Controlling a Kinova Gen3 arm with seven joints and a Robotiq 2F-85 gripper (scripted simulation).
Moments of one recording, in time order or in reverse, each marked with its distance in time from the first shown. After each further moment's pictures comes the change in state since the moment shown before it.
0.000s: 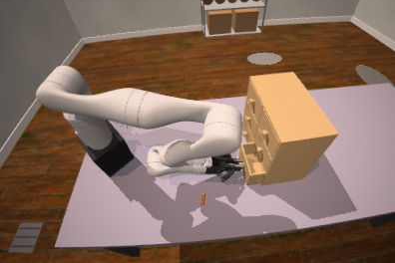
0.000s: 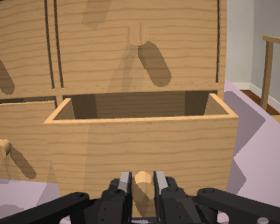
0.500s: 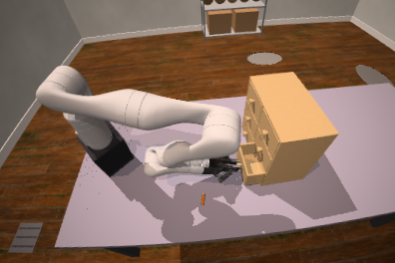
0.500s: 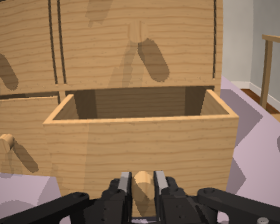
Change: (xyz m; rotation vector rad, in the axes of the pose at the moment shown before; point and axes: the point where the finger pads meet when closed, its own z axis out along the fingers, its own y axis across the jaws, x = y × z) arm -0.004 0.000 -0.009 0.000 -0.003 0.001
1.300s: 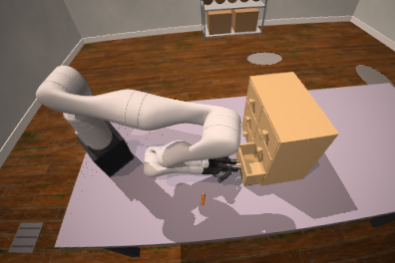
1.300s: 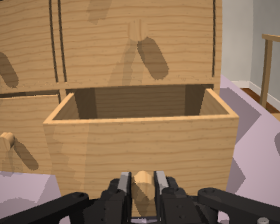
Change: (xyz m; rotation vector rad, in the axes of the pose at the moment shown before) arm -0.002 0.000 -0.002 0.000 -0.002 0.001
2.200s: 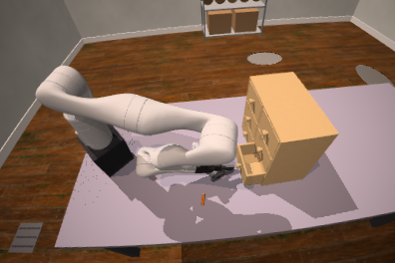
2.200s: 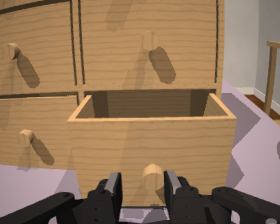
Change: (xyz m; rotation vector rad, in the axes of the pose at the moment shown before) arm 0.000 -0.007 -0.025 0.022 0.024 -0.017
